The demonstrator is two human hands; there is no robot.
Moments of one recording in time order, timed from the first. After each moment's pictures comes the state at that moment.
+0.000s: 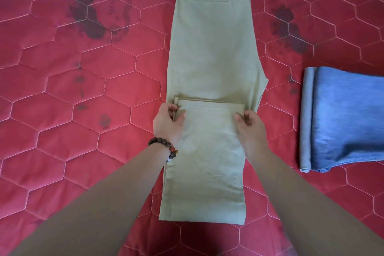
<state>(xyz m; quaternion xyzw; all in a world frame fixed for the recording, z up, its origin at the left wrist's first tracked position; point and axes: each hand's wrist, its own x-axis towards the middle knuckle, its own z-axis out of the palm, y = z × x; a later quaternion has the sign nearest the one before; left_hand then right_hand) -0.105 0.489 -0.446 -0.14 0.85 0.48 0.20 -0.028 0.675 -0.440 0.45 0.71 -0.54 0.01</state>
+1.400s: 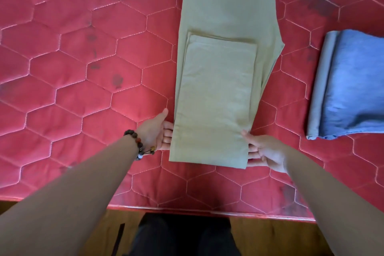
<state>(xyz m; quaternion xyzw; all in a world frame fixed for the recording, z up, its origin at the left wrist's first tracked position) -0.048 0.398 -0.431 -0.34 0.53 0.48 0.61 0.073 0.689 -0.409 0.43 0.51 -0.57 0.47</state>
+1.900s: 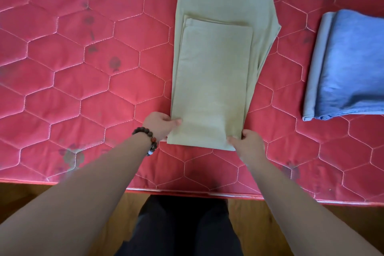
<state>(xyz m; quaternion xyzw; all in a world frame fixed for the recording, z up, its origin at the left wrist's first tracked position) 0.002 0.407 -0.419 -0.19 0.78 0.33 0.49 0.117 0.619 -0.414 0.47 0.74 -0.38 0.28</state>
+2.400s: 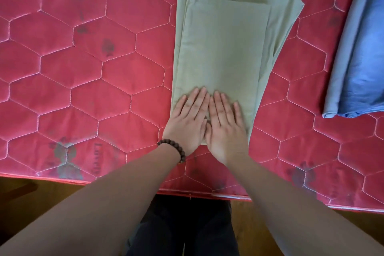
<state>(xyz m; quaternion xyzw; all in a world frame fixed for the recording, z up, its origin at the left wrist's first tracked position) 0.056 0.443 -0.476 0.34 0.93 0.00 0.16 0.113 0.575 -0.481 0.03 0.99 -0.08 0.14</state>
